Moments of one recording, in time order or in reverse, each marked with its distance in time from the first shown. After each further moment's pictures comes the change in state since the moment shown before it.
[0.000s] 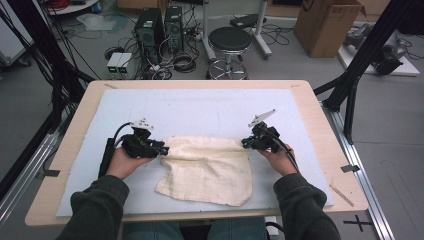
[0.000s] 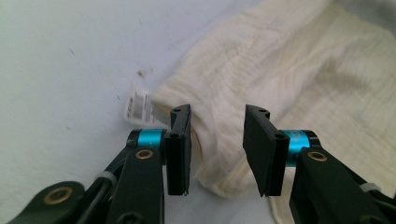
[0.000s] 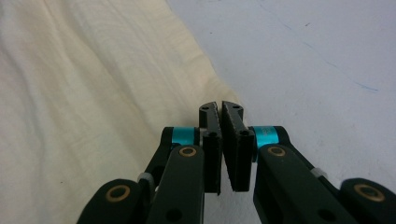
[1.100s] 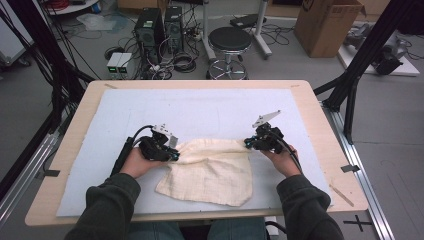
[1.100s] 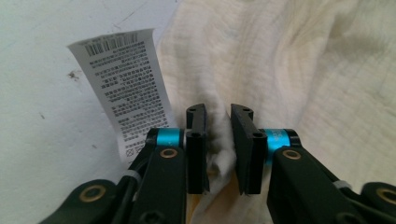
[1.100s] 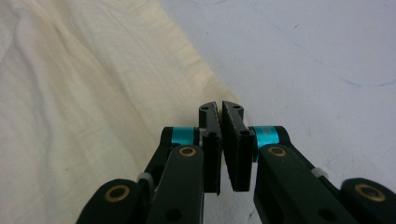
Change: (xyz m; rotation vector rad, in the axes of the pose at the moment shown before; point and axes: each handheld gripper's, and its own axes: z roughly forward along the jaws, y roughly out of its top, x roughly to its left) left arm -0.015 -0.003 0.049 0.178 -0.070 0.091; right arm -0.001 -0.007 -0.009 -0.030 -0.006 -0.003
